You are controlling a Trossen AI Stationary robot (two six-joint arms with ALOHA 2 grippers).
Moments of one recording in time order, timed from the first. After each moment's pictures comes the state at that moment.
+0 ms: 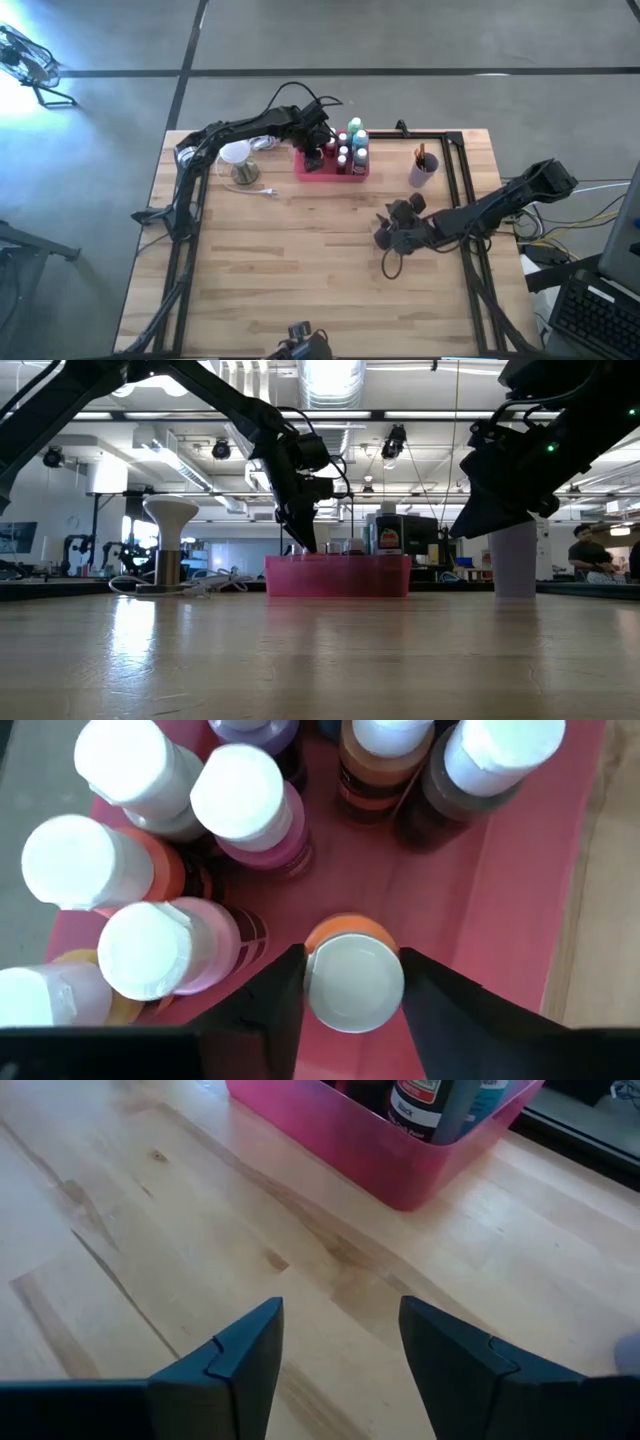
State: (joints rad) left arm 0.57 2.02 1.70 -0.75 0.10 0.33; right arm 0.31 1.33 0.55 -0.25 0.84 0.88
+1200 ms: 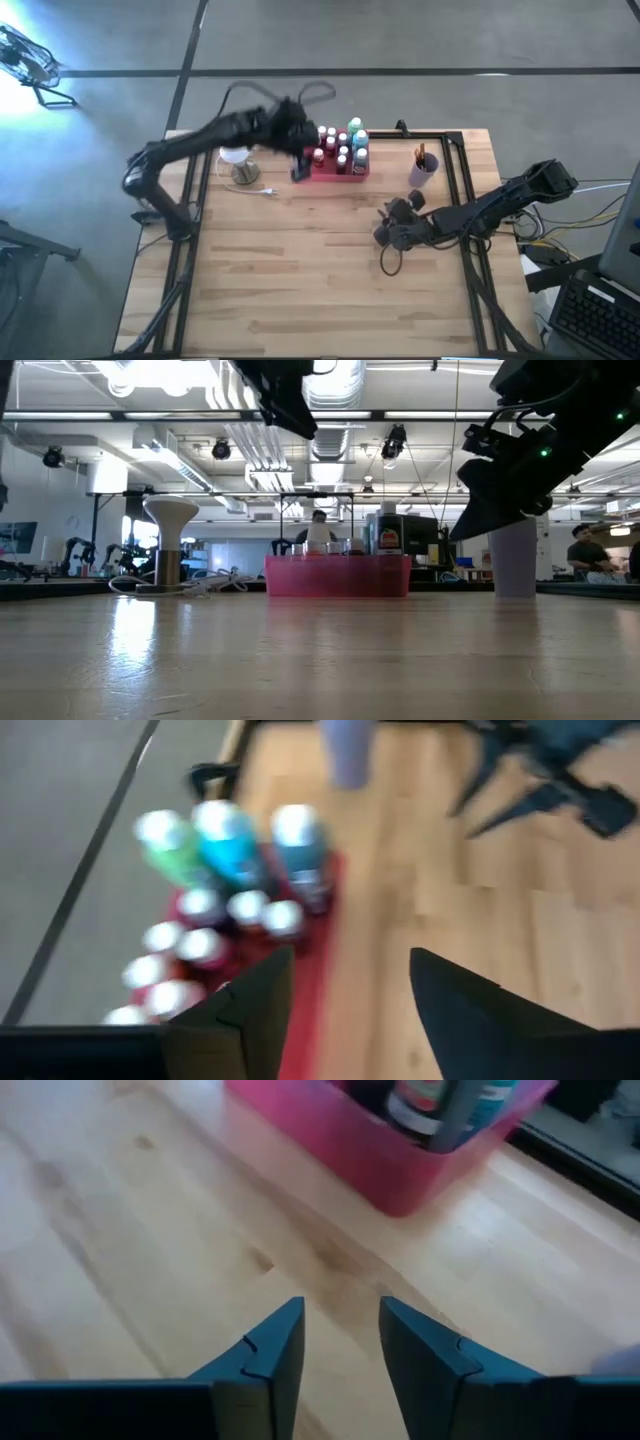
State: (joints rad) left arm 0.37 1.59 1.69 -0.82 0.06 0.23; right arm 0.27 1.33 0.55 -0.25 0.83 0.80
